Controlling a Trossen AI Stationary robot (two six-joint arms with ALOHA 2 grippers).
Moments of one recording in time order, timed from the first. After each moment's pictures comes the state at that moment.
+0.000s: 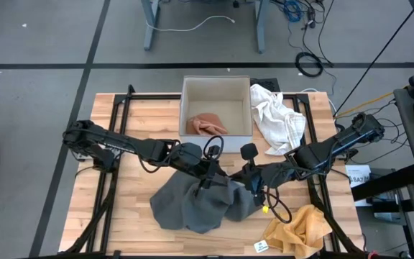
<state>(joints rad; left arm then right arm) -0.18 1.63 1.36 -0.12 0.14 0.14 0.46 1.37 1.29 -0.51 0.41 -0.23</state>
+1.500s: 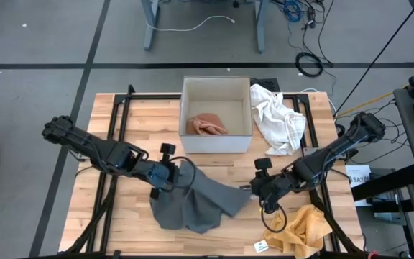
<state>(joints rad) -0.41 1.37 1.36 -0.95 -0.34 0.00 0.55 1.34 0.96 -0.67 0.30 0.32</state>
